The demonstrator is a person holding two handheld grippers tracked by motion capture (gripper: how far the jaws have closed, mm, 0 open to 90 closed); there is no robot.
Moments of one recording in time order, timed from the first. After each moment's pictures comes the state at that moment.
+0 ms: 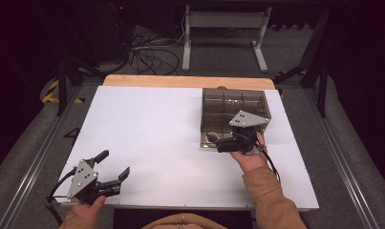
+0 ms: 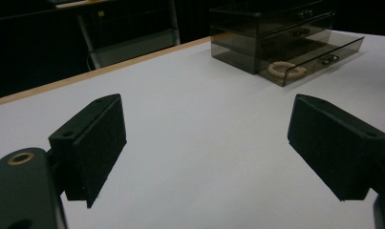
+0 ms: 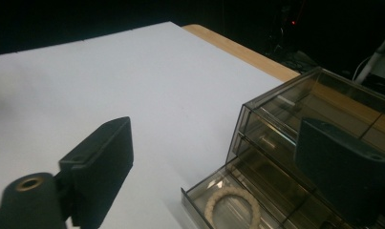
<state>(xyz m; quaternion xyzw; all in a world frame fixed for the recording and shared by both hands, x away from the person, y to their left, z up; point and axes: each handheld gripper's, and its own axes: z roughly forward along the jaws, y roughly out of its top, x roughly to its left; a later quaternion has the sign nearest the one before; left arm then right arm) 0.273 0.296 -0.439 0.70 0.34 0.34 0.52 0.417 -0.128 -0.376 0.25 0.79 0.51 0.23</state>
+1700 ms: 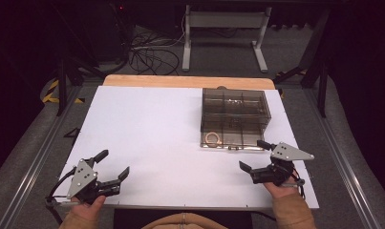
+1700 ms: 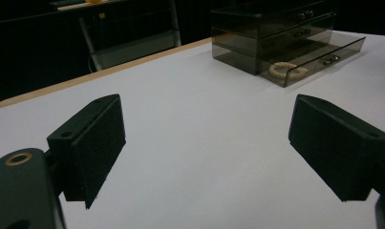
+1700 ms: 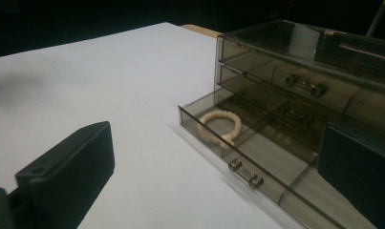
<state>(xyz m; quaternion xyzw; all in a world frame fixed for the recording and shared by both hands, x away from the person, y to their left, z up) 0.274 0.296 -0.438 0.70 0.34 0.35 0.52 0.357 -0.226 -0.427 0.28 0.76 0.55 0.22</state>
